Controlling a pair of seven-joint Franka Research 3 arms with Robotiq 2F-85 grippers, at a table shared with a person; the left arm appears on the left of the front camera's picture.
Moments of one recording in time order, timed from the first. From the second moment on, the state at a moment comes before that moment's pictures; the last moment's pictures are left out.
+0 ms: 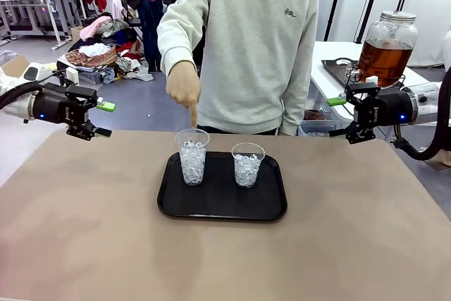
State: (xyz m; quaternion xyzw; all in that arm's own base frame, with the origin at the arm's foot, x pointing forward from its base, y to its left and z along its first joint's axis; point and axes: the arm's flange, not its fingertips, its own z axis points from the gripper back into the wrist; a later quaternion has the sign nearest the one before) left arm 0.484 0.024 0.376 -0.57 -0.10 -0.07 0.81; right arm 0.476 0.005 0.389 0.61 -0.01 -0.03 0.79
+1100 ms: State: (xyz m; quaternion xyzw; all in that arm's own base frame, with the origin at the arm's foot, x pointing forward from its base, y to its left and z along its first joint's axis) left arm 0.461 -0.005 0.367 -0.44 -0.25 -0.37 0.78; right arm 0.476 0.006 0.389 0.61 -0.01 -0.03 0.79
